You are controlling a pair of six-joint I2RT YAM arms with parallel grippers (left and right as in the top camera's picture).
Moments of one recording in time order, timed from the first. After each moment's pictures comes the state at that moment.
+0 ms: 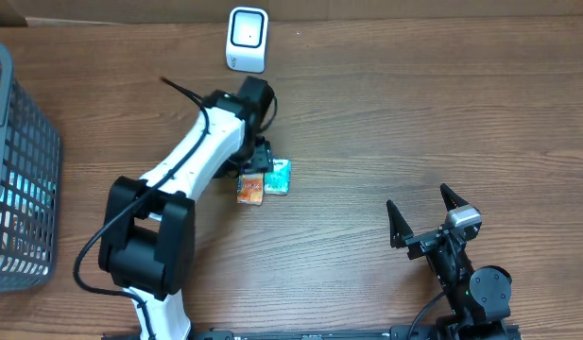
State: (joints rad) left arm -0.36 1.96 1.50 -1.10 -0.10 -0.52; right arm 0.17 0.01 0.02 -0.02 -0.14 0.07
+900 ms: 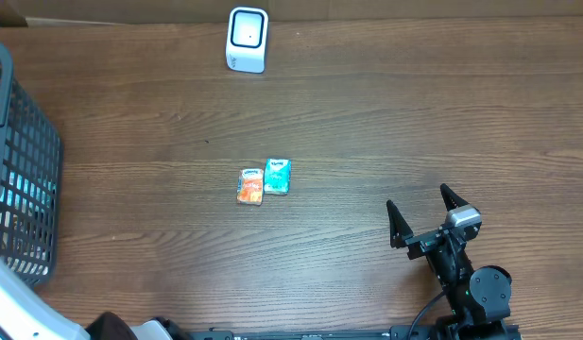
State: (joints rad) left arm 0.71 1.51 2.04 -1.33 0.02 -0.42; right arm 0.17 0.01 0.02 -0.02 -0.14 0.07
